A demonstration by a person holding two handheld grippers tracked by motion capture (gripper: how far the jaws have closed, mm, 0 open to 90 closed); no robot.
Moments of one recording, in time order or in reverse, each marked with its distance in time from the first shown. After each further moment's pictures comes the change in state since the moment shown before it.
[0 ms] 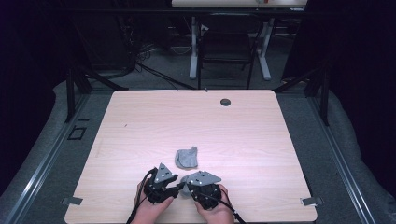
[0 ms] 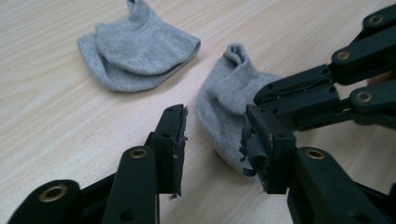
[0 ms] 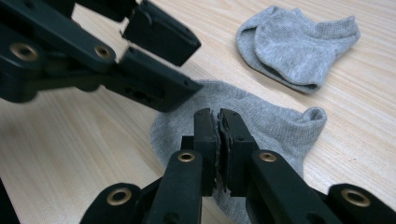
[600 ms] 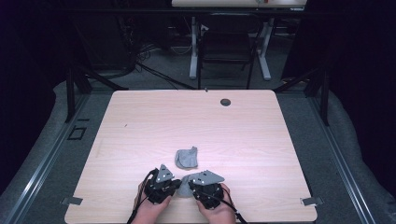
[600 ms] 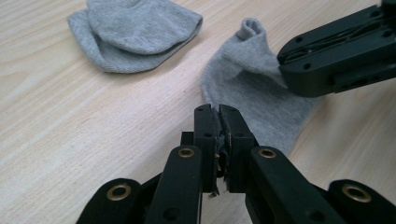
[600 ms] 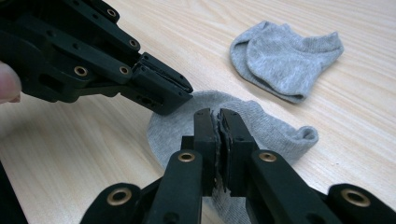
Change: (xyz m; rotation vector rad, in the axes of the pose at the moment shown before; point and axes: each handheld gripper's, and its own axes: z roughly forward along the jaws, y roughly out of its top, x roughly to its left) left arm 0.005 -0.004 0.003 0.042 -0.006 -0.008; right arm -0.003 0.004 -0.010 -0.034 0.001 -0.003
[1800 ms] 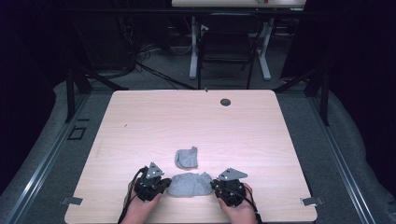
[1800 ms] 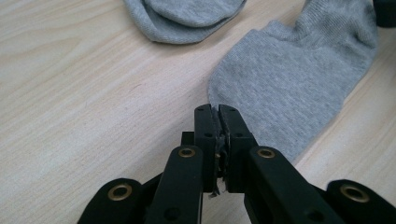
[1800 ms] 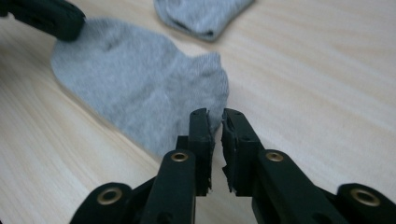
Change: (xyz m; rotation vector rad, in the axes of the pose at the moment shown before) left arm 0.023 -0.010 -0.011 0.041 0.034 -0.053; right arm -0.048 -0.027 -0.028 0.108 -0.069 0.107
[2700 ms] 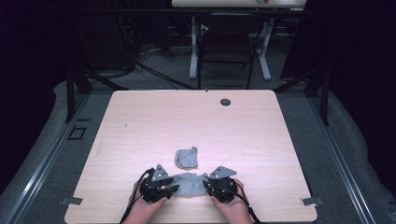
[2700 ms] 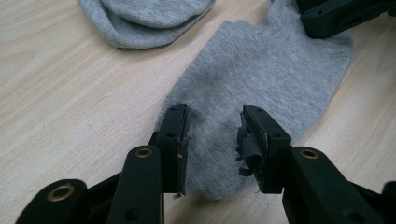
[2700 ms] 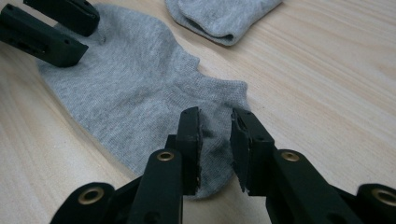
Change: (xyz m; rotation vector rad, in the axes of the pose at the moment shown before) left arm -0.009 -0.001 0.012 -0.003 -0.057 0.077; right arm 0.004 0.006 0.029 -0.002 0.016 -0.097
